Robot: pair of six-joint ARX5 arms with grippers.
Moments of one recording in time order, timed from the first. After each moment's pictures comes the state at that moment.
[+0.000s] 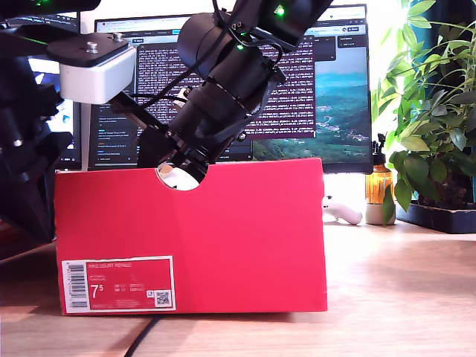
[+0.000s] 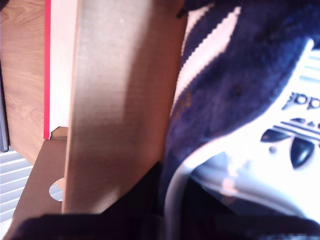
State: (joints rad) left arm -0.82 1.21 0.71 -0.61 -0.34 0.79; right arm 0.77 1.97 1.42 -0.37 -0.40 0.77
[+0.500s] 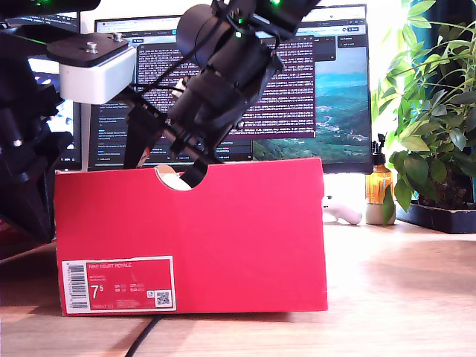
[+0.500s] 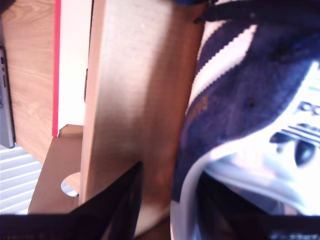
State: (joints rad) left arm -0.82 1.21 0.71 -0.61 -0.34 0.79; right arm 0.76 1.97 1.49 -0.48 -0.41 0.74
